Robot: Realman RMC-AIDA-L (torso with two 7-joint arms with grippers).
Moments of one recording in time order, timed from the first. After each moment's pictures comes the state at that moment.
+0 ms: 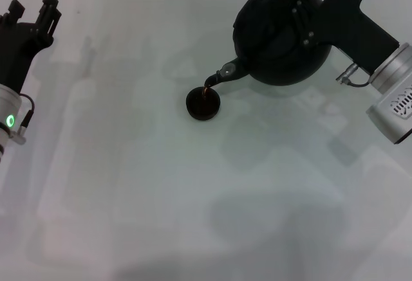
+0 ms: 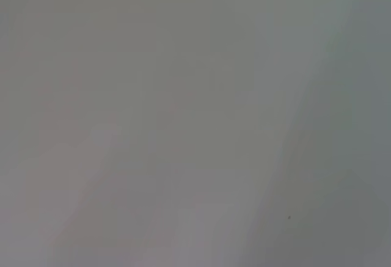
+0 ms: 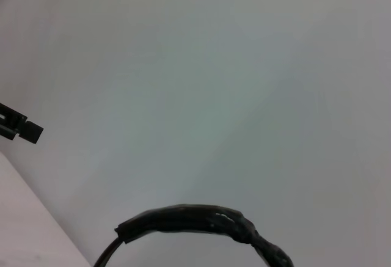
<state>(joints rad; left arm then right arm) -0.46 -2.08 2.84 0.19 -1.44 1.20 -0.43 0.47 2.02 -2.22 -0.30 0.28 -1.20 -0.22</state>
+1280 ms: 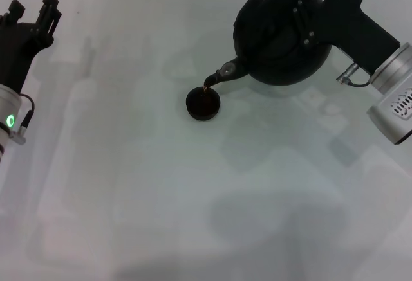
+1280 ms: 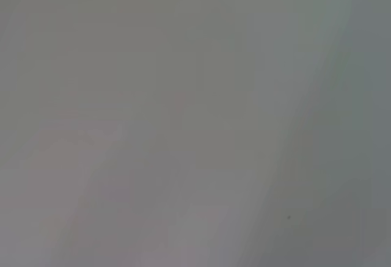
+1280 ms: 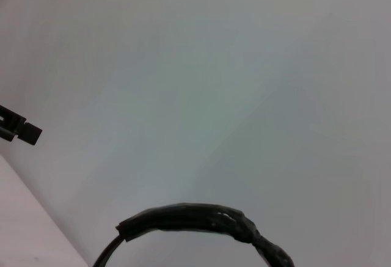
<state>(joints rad) -0.46 -2.08 2.84 0.19 -1.44 1.20 -0.43 0.47 2.02 -2.22 -0.30 0.28 -1.20 -0.22</state>
